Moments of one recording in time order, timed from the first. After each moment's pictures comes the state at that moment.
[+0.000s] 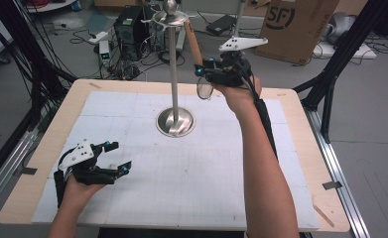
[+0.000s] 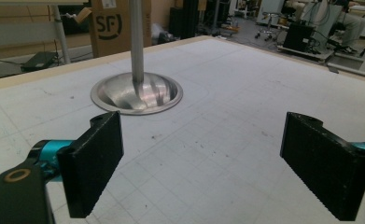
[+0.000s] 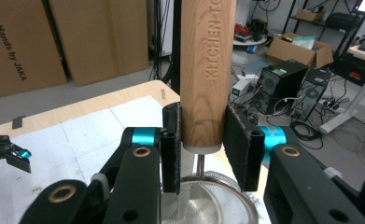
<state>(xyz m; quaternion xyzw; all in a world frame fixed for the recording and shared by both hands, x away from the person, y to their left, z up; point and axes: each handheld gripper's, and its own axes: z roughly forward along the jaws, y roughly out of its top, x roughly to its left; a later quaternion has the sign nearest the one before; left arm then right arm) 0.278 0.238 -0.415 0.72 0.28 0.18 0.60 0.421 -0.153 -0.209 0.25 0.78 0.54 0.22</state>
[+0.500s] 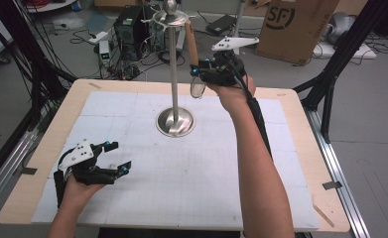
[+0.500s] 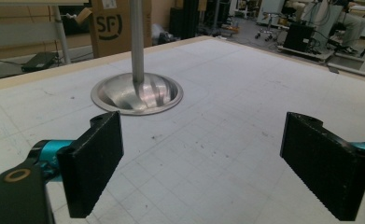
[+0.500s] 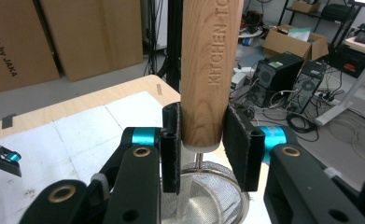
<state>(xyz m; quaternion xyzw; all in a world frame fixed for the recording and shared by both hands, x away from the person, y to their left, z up) 0.277 0.238 -0.414 0.72 0.28 0.18 0.60 0.425 -0.142 -0.210 0.26 0.78 0.53 0.22</state>
